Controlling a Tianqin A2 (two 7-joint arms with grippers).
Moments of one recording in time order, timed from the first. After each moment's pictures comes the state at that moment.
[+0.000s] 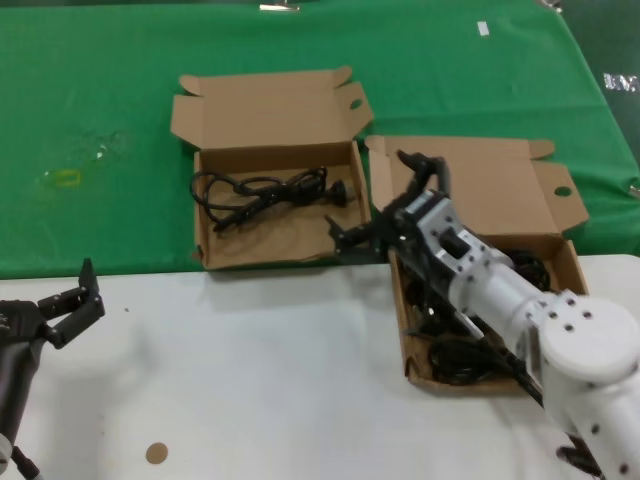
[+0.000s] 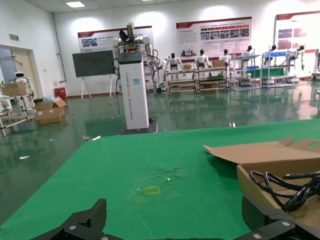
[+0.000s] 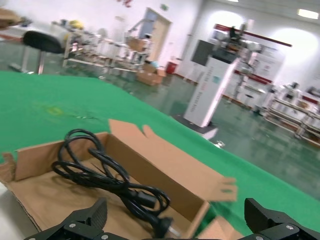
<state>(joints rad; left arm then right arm) 0.00 -0.30 1.60 -1.60 -1.80 0.00 0.00 0.47 0.22 -1.81 1.16 1.63 -0.26 -0.23</state>
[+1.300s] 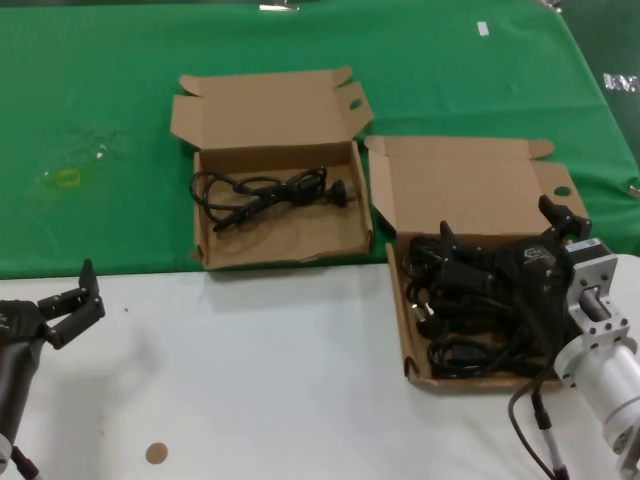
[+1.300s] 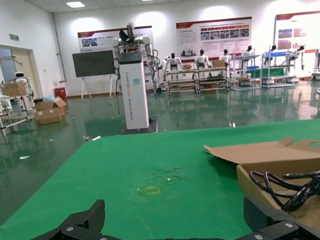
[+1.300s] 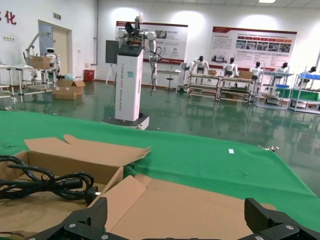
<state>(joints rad) 0.00 -0.30 1.60 -1.60 -1.80 0.00 0.00 0.04 0.29 -1.62 1.56 1.78 -0.02 -0.02</state>
